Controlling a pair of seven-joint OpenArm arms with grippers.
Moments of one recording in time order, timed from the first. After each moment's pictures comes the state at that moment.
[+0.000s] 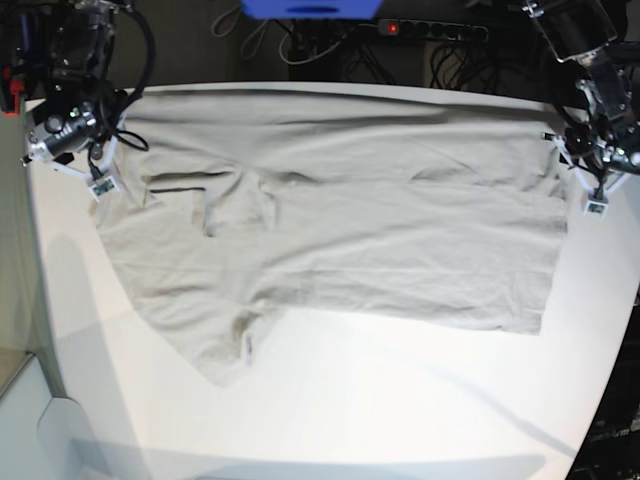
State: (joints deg) left arm 4.1 -16.3 -32.1 85.8 1.7 -34.7 68.7; right arm -13.7 7.0 20.2 111.4 -8.7 39.5 -80.7
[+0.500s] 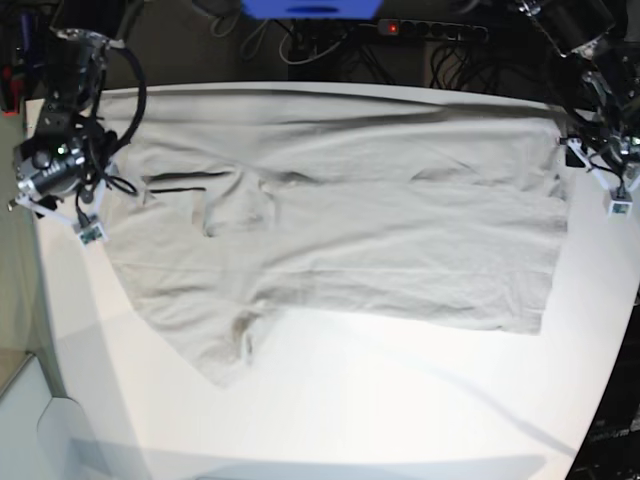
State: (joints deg) left arm 4.4 -14.0 -40.1 93.6 0.9 -34.7 69.4; right arm -4.3 8.4 19.9 110.9 -8.9 39.5 -81.3
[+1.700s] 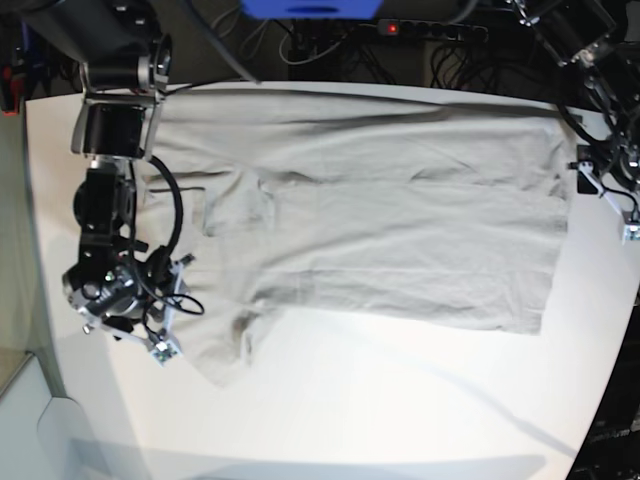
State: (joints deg) left arm 2.0 -13.1 -40.4 100.8 1.2 -34.7 69.7; right arm 20.2 5.7 7.8 85.1 -9.0 39.5 -63.4
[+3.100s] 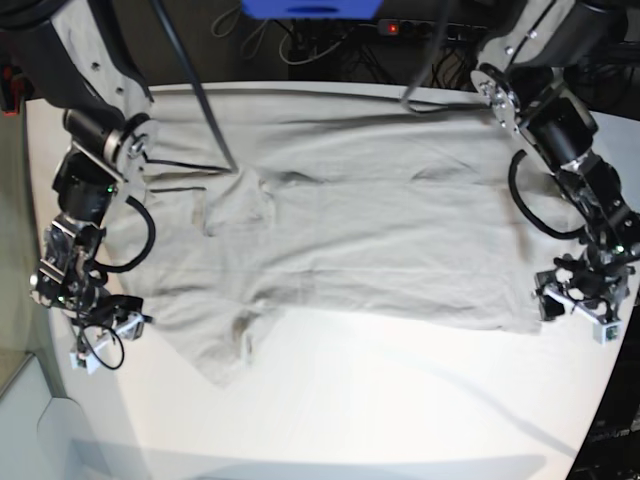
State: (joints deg) left arm -23.6 -9.4 -40.7 68.7 5.1 -27.8 40.5; right arm 34.1 7.8 34.8 47.3 -9.9 25.6 -37.4
